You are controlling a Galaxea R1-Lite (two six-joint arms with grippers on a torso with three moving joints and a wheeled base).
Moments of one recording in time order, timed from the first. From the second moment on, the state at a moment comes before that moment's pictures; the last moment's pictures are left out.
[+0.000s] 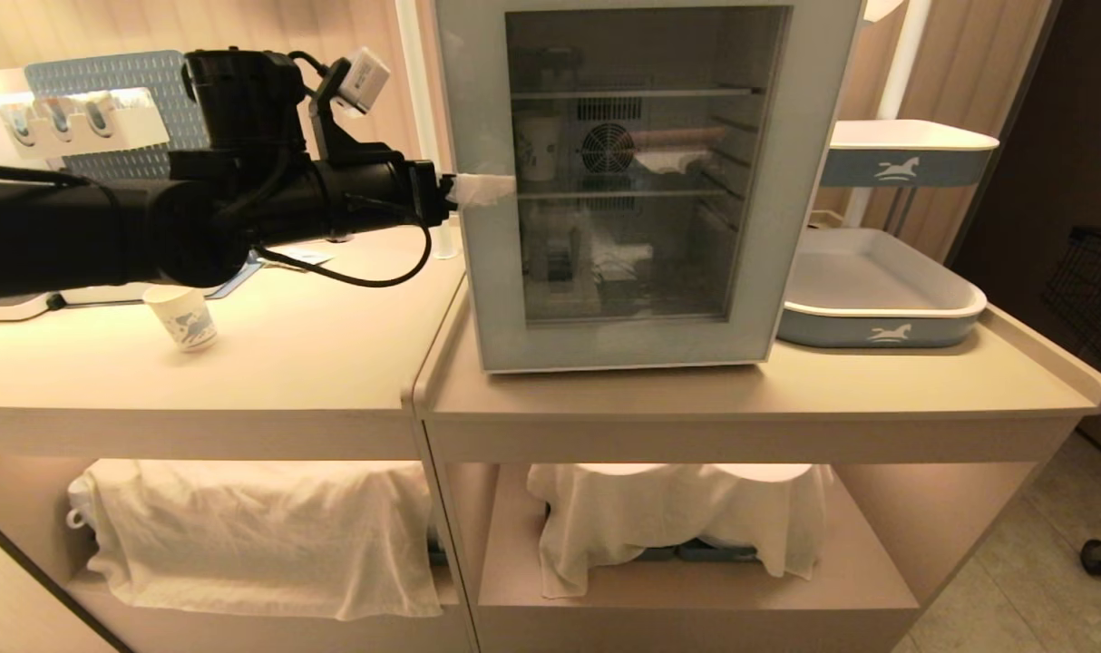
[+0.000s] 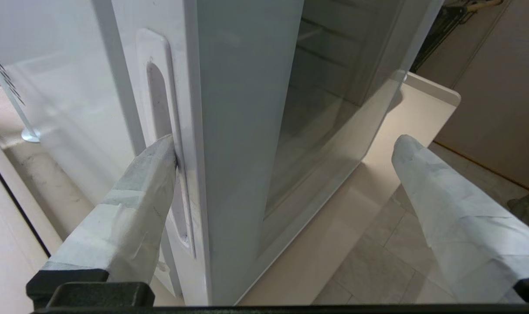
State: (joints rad) left arm -0.30 1.94 -1.69 -0.25 -0.63 -0.06; right arm 0.00 0.00 0.00 0.00 0.00 -0.03
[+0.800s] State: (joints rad) left arm -0.32 1.88 -1.62 -0.26 -0.63 -0.16; right arm 0.00 0.00 0.00 0.00 0.00 -0.03
